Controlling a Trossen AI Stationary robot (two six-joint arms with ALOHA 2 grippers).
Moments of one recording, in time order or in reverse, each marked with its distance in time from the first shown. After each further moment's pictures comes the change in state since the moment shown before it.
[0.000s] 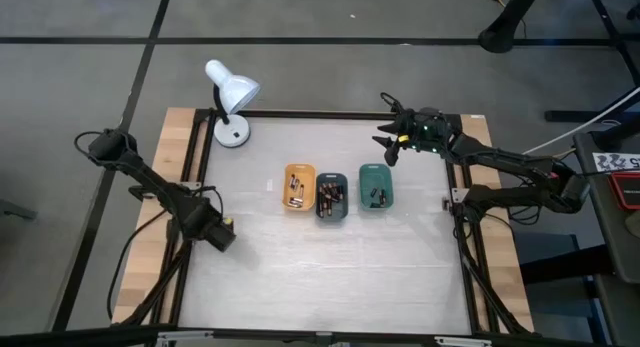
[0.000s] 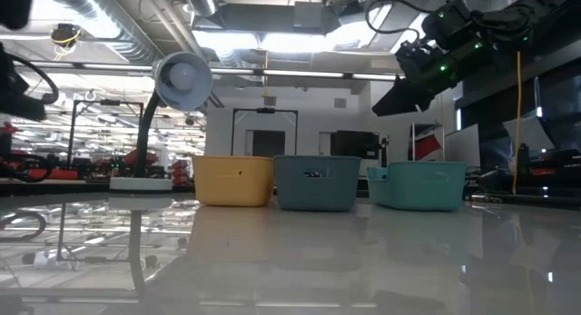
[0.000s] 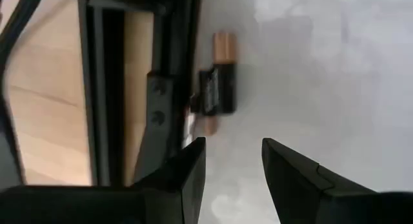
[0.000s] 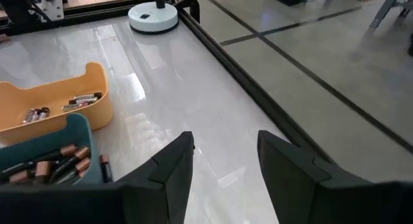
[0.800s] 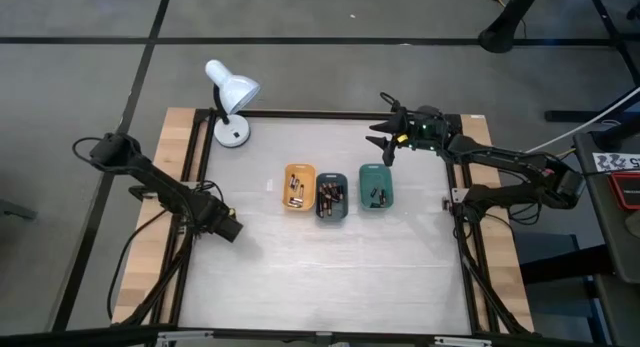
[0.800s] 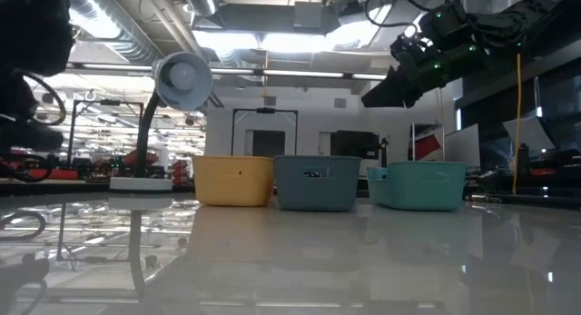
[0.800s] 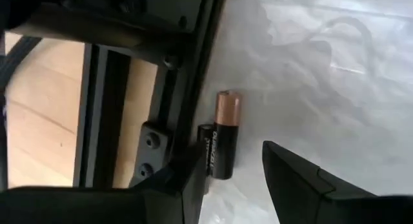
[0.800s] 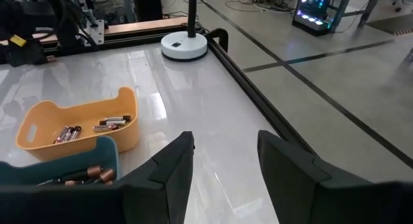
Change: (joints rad) left arm 0.116 0.061 -0.082 0.031 -0.033 0.011; right arm 0.000 0.050 0.001 0.146 -0.125 -0.014
